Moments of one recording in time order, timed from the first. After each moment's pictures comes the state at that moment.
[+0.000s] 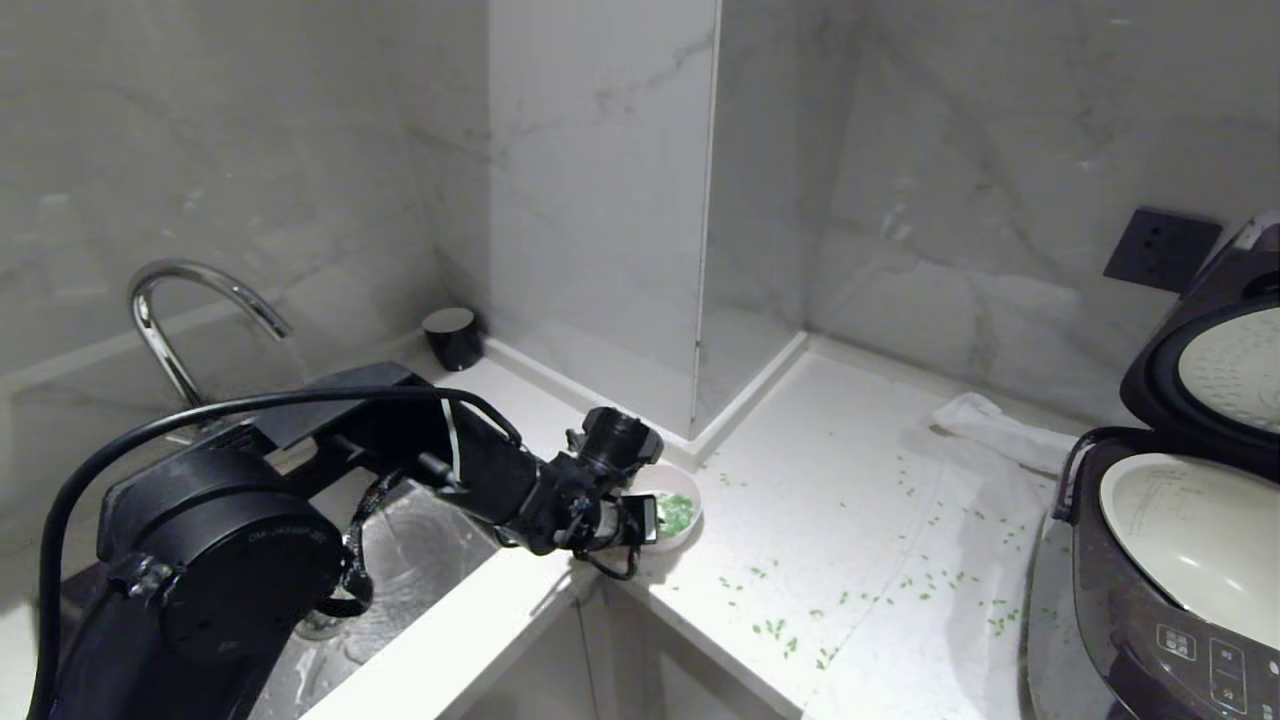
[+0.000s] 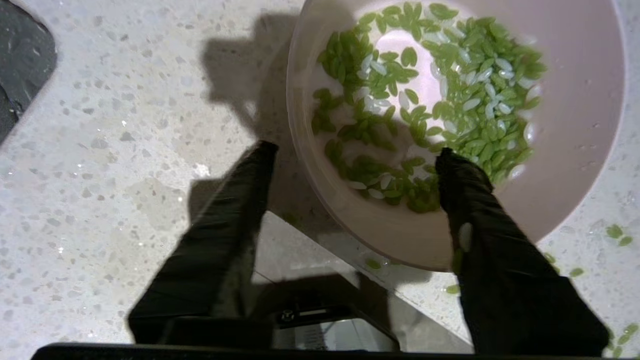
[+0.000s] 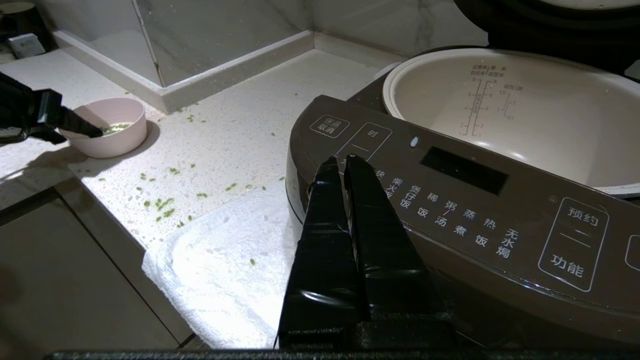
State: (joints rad) left arm -0.64 2.37 -1.39 -0.14 0.17 -0.52; right arm 0.00 0.00 0.00 0.00 0.01 -0.02
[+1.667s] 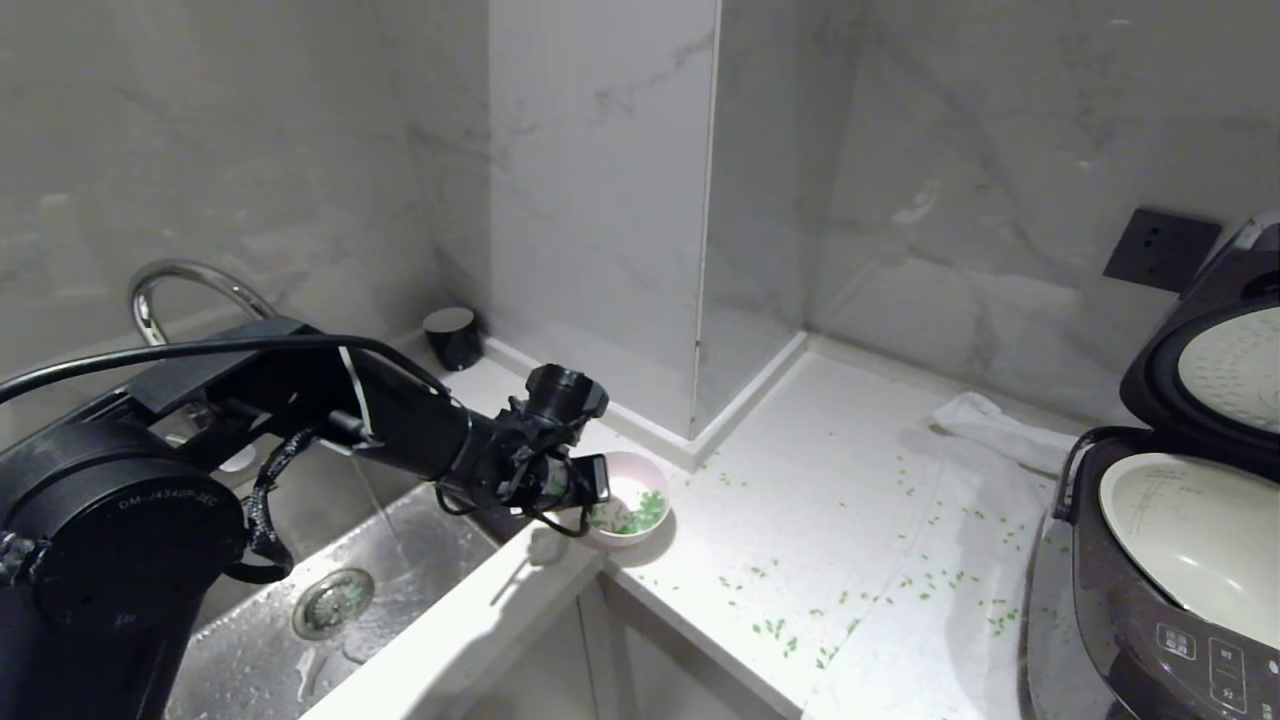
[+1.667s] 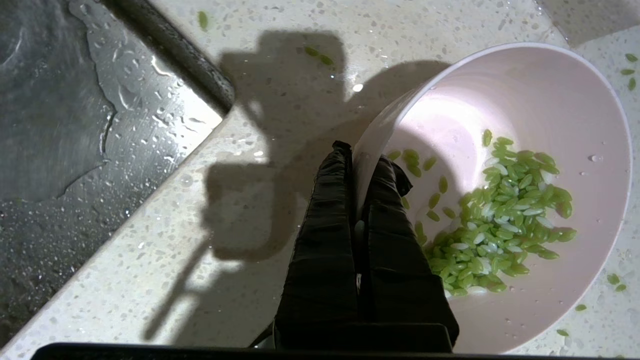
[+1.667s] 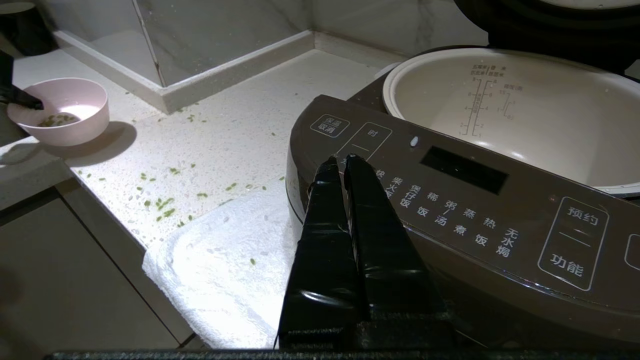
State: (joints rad) left arm -0.53 2.26 -1.37 -0.06 0.19 -0.54; right arm 0.00 0.00 0.00 0.00 0.01 -0.02
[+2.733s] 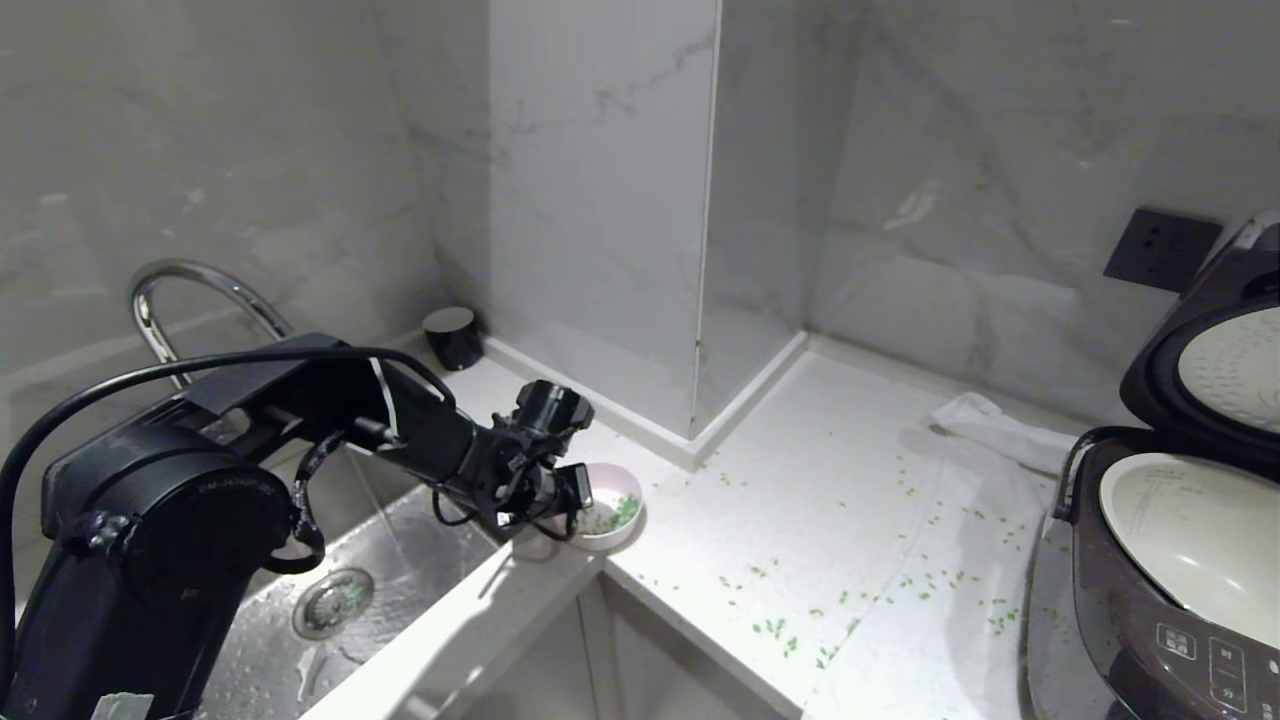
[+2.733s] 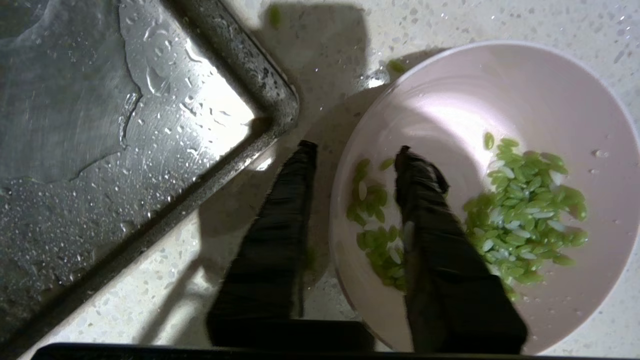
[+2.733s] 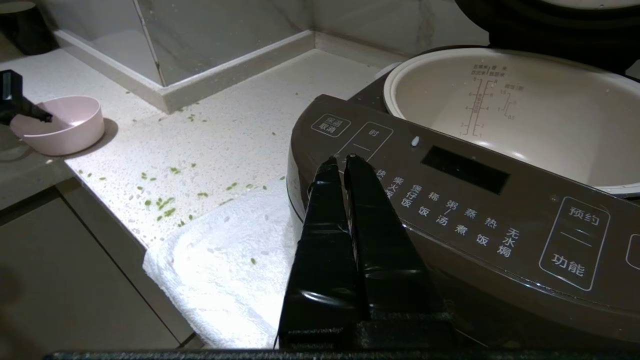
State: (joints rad) left arm -0.48 2.35 -1.40 -0.06 0.23 -0.58; right arm 0.00 0.00 0.00 0.00 0.01 -0.02
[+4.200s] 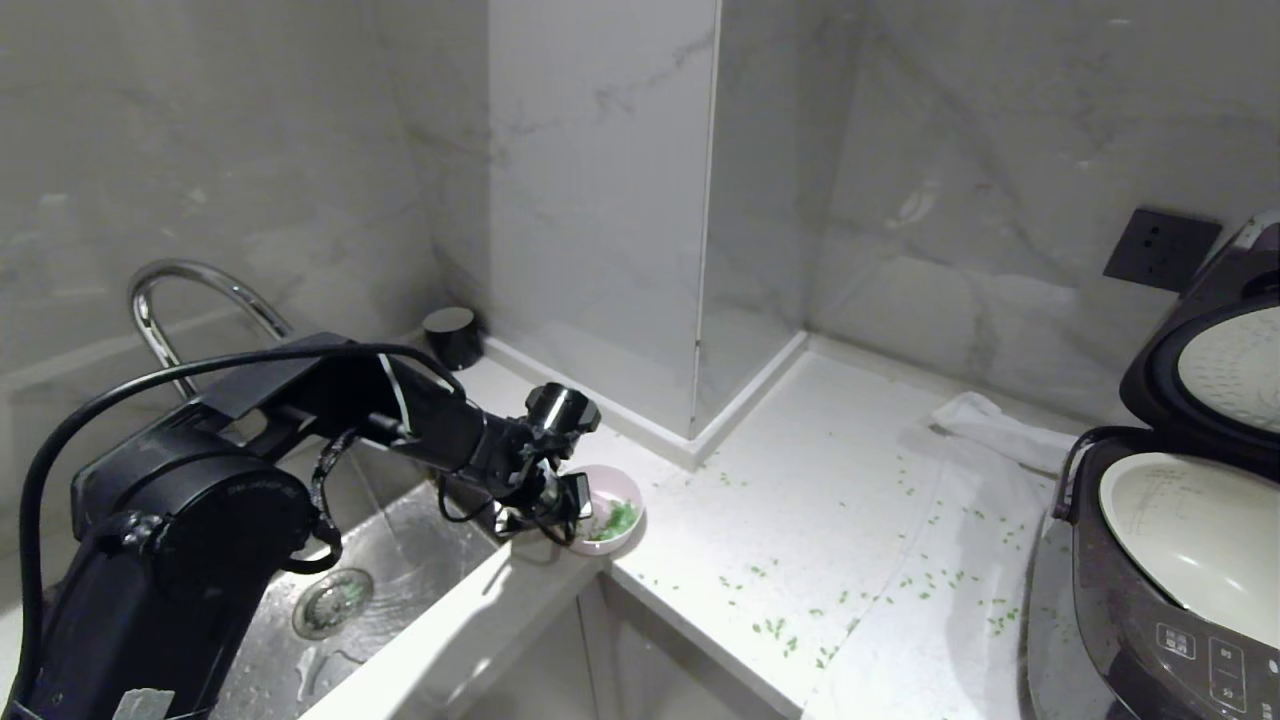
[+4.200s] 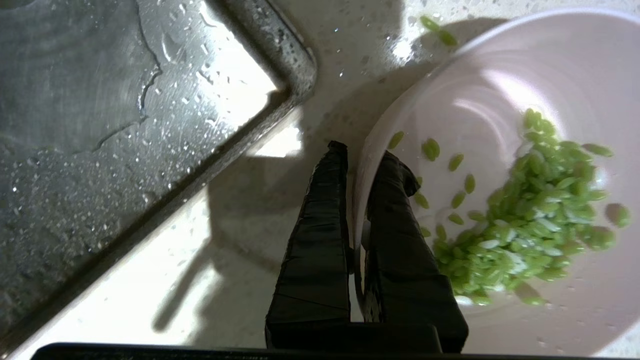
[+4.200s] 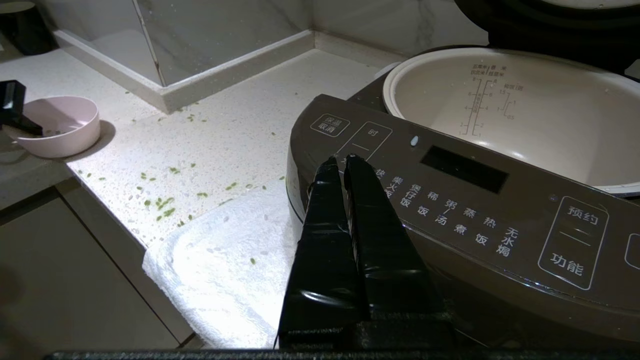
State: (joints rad) left arm -0.48 2.38 -1.49 0.13 0.23 -0.57; right arm 0.00 0.00 0.00 0.00 0.01 -0.02
